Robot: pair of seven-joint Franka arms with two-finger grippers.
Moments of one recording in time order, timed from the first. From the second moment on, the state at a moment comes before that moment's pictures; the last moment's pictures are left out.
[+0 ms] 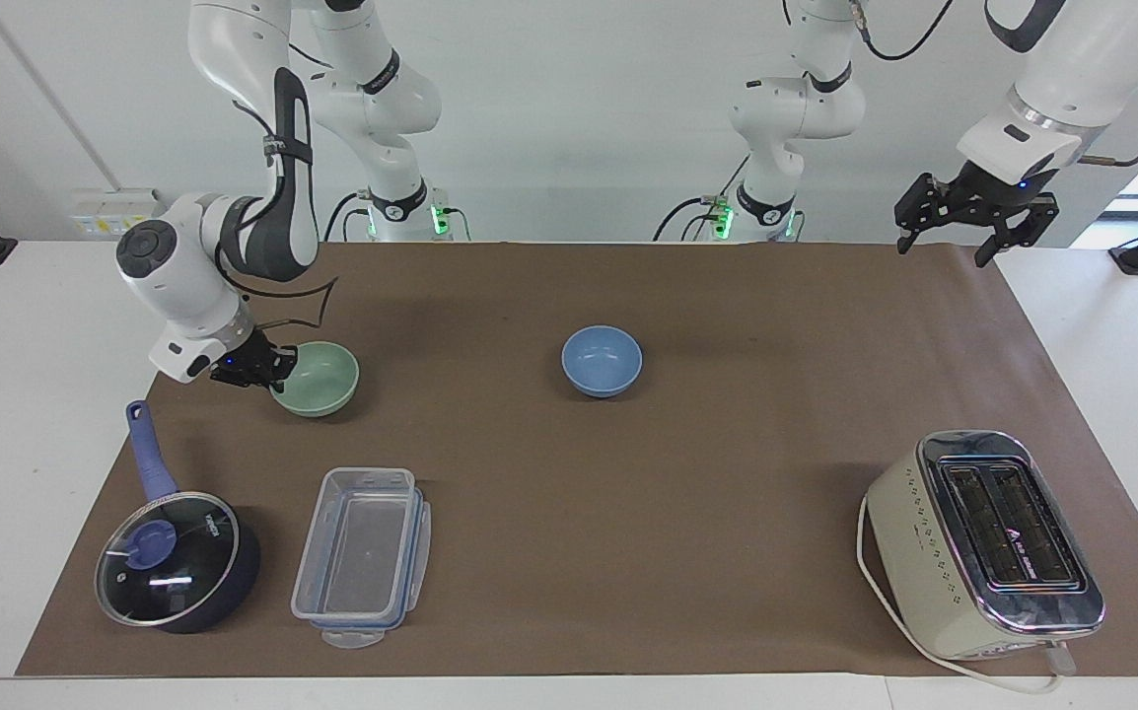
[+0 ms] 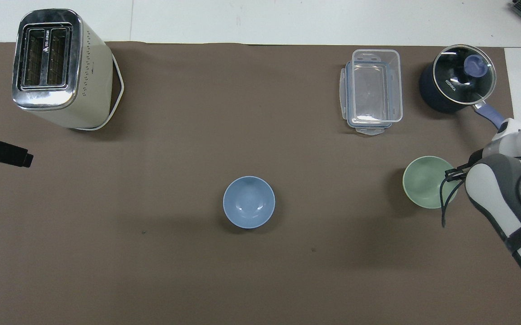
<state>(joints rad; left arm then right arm) -0.10 -0.01 0.05 -1.51 -0.02 1.47 0.22 -0.08 0.15 -0.12 -2.03 0.02 2.08 -0.42</state>
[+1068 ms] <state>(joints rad) -0.10 -0.01 0.05 -1.51 -0.02 1.47 0.22 0.12 0.02 0.00 -1.99 0.14 1.96 -0.05</state>
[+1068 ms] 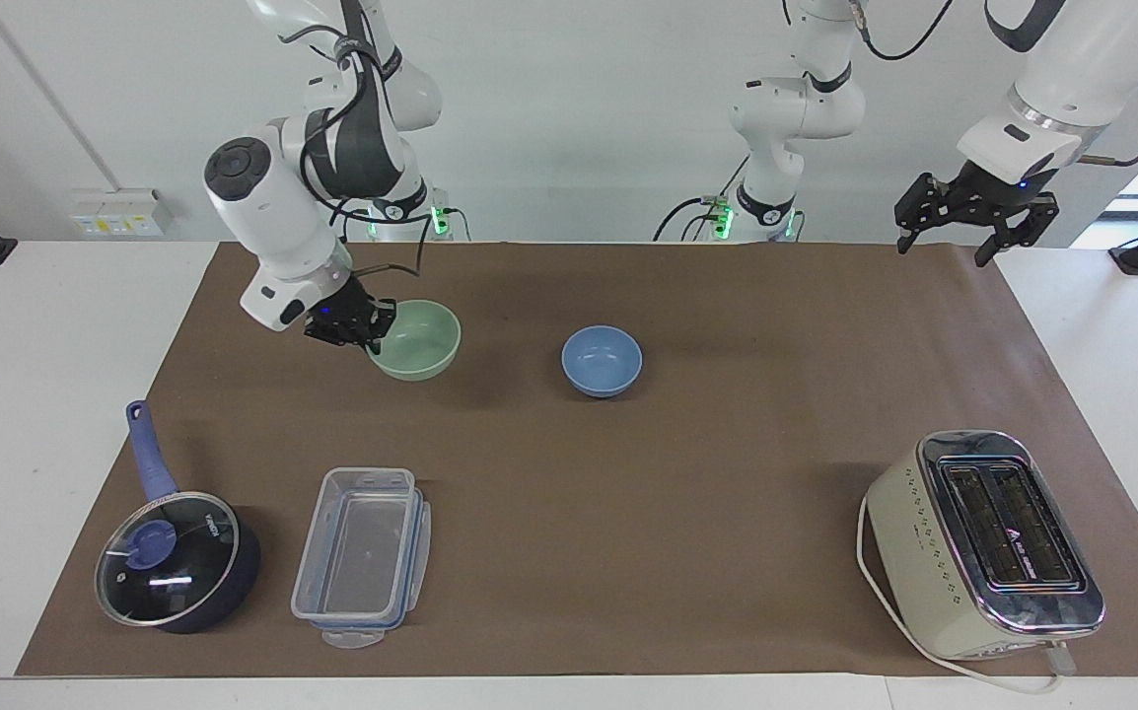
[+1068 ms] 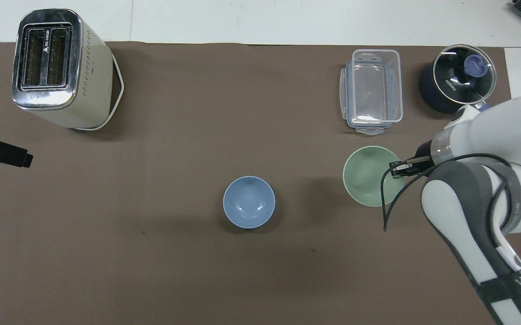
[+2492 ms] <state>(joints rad) -0.10 -0.01 0.05 -1.51 -0.02 1.47 0.22 0.54 0.20 0.00 -1.92 0.22 2.10 0.60</state>
